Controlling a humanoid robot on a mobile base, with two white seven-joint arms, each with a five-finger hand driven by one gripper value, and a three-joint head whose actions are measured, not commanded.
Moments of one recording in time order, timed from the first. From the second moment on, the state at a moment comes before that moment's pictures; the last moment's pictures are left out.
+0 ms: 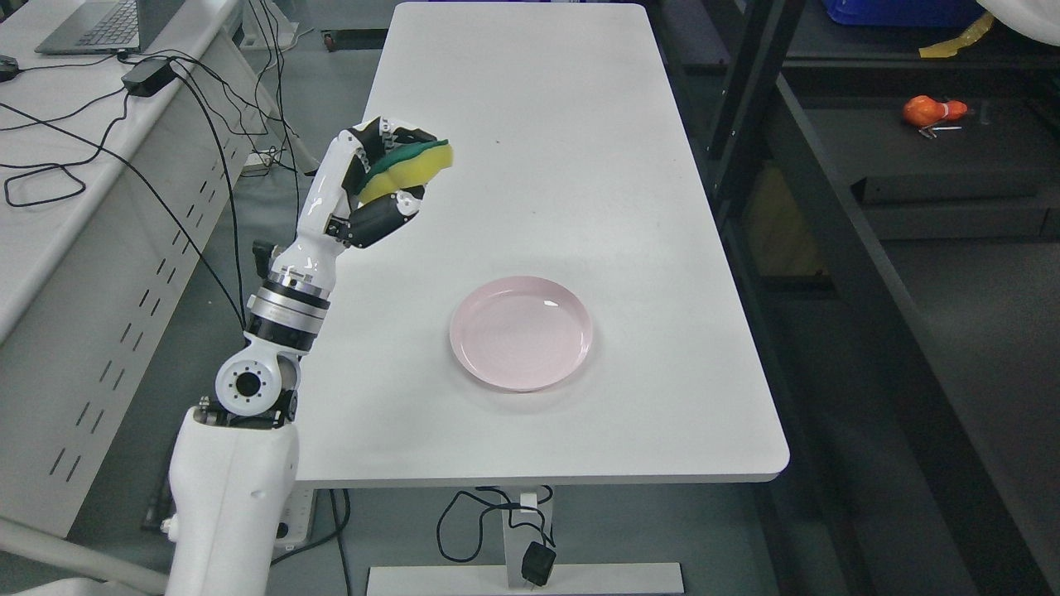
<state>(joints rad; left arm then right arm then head) -0.54 0.03 -0.01 -1.35 0.02 -0.39 -0.23 -0.07 0.00 -0.21 0.00 -0.11 0.08 -0.04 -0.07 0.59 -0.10</state>
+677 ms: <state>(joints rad) -0.38 0.01 0.10 -1.45 0.24 -0.33 -0.16 -0.07 0.00 -0.21 0.00 -0.11 0.08 -0.04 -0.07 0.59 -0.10</state>
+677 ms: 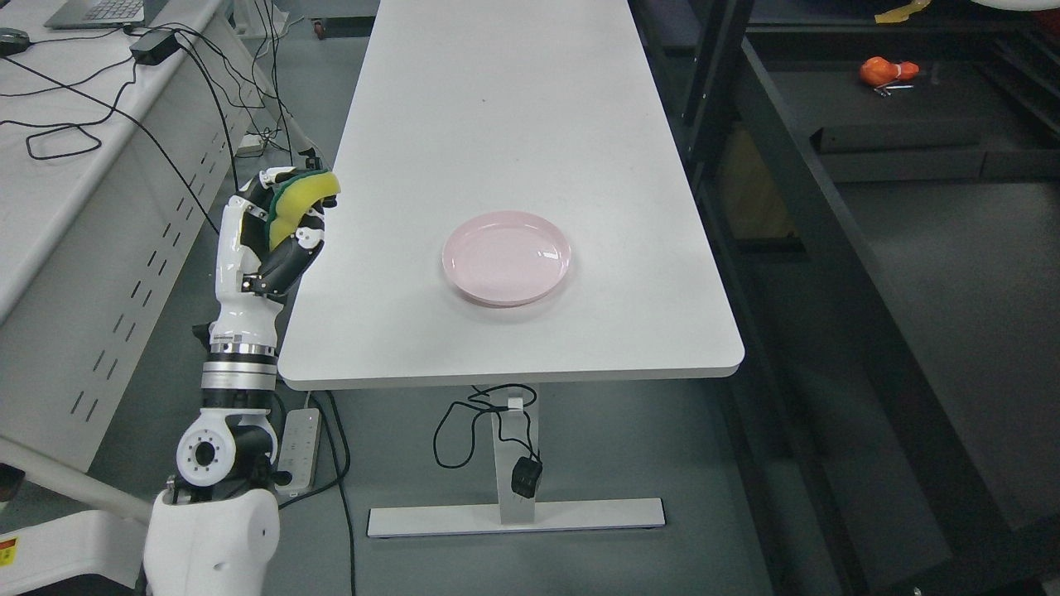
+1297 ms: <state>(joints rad) -0.34 0.00 0.10 -1.50 0.26 -0.35 -0.17 -0.07 0.00 -0.21 0.00 -0.11 0.08 -0.04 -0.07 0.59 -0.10</state>
